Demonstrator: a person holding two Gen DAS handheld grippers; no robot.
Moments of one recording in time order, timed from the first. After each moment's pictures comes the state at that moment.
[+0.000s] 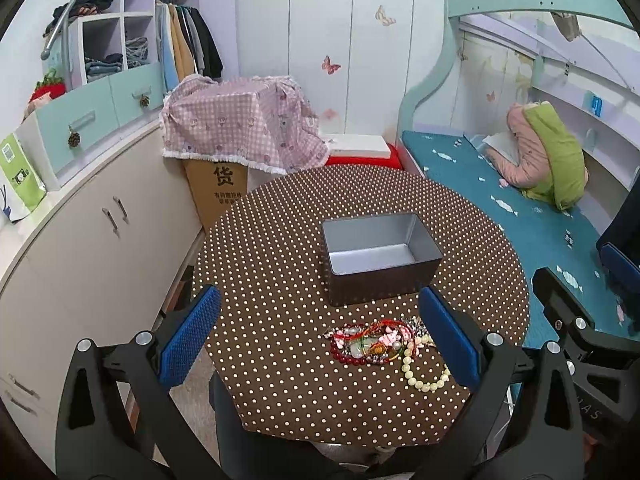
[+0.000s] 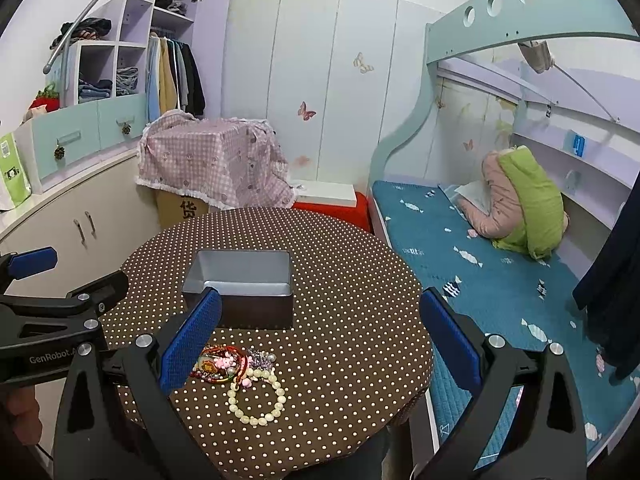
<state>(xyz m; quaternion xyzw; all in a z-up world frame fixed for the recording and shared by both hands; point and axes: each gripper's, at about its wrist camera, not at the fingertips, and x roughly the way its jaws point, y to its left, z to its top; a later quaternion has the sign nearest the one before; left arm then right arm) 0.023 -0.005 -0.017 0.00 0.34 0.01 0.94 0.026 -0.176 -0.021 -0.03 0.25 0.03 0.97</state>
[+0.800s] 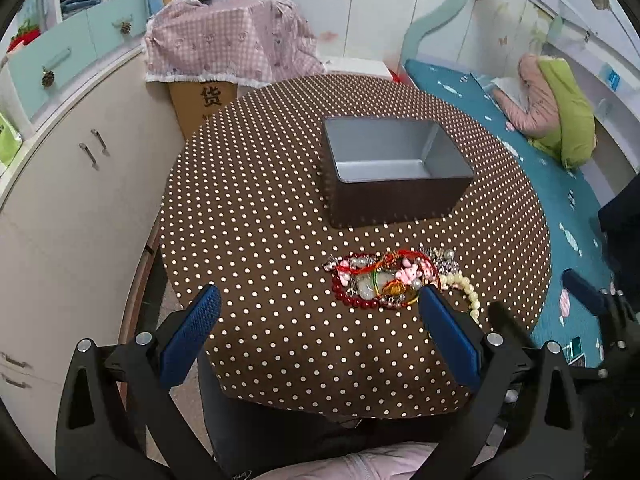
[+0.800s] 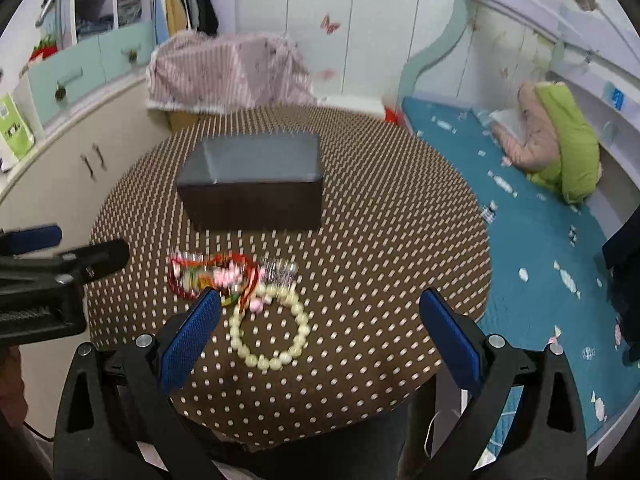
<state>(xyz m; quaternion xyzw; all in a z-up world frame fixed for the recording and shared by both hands) 0.057 0.005 -0.088 -0.02 0.47 0.00 0.88 0.056 -0.164 -0.099 -0.03 0.41 0.07 0.91</state>
